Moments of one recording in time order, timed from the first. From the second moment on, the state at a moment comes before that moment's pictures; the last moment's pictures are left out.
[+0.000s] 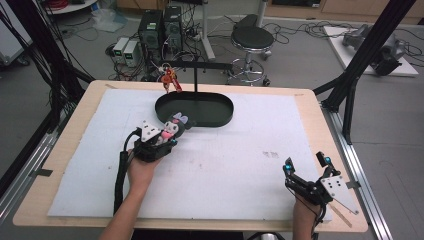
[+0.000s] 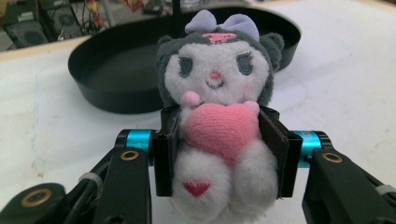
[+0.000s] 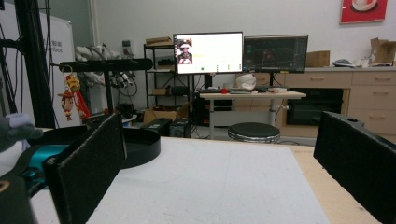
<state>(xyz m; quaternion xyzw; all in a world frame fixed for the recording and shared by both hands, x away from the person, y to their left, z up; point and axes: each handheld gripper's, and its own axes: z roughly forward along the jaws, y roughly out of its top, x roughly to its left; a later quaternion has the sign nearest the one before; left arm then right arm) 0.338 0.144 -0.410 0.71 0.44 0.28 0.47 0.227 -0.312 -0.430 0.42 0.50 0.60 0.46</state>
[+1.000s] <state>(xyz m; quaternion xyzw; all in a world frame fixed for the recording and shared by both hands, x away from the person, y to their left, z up) 0.353 0.143 -0.364 0.64 0.44 0.32 0.54 0.229 -0.313 -0.431 0.42 0.51 0.59 0.46</state>
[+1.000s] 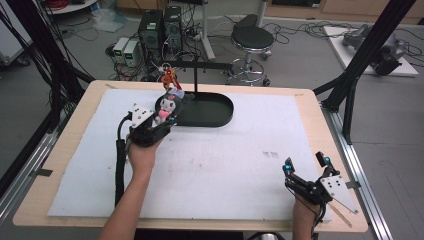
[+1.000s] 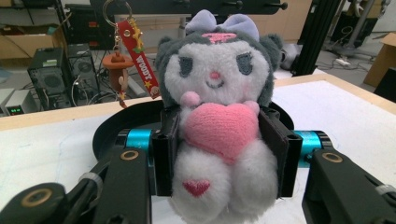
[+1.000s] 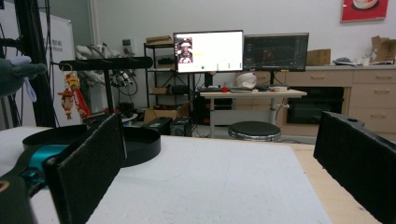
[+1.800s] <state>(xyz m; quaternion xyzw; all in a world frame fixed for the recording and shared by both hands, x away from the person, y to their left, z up) 0.378 0.142 -0.335 0.63 0.45 0.33 0.54 0.229 -0.314 -0.431 0.42 0.50 0.59 0.46</state>
